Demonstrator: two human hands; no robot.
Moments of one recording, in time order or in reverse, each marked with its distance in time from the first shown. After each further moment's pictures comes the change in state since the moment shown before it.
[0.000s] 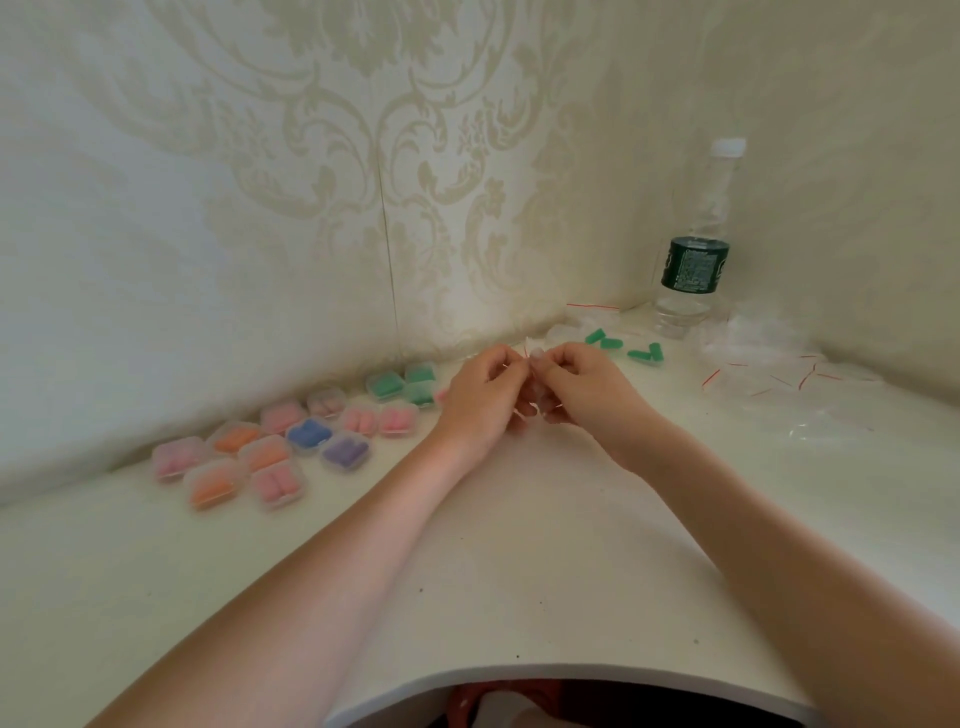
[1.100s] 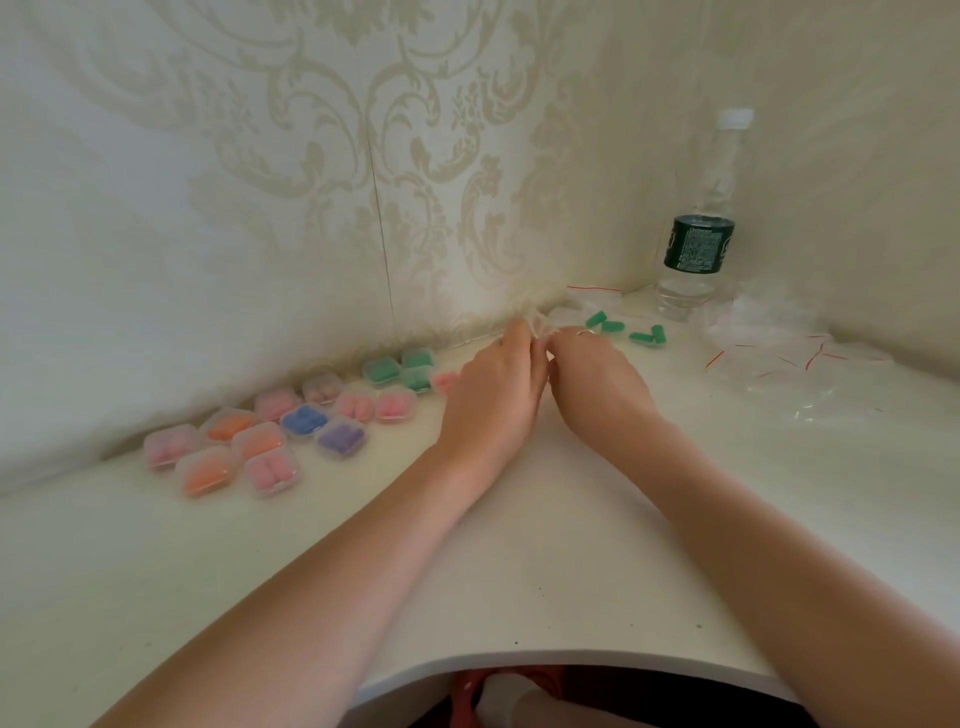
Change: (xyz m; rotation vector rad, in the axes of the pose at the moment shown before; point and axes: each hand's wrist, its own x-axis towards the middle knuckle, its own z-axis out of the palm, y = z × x) left_hand -0.014 0.003 0.011 0.719 0.188 0.461; right_hand 0.001 0.000 0.000 -0.950 0.068 -0.249
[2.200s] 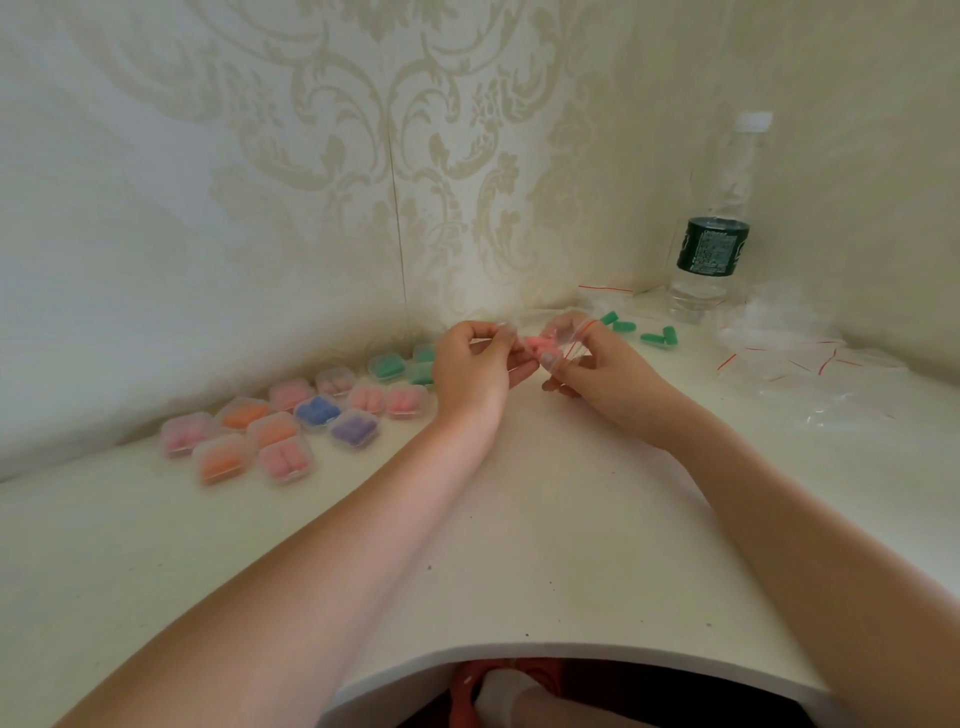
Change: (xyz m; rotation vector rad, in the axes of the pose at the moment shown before) left_hand 0.015 -0.006 -0.003 -1.095 0.210 -0.760; right_hand 0.008 0.025 0.012 0.865 -0.109 -0.003
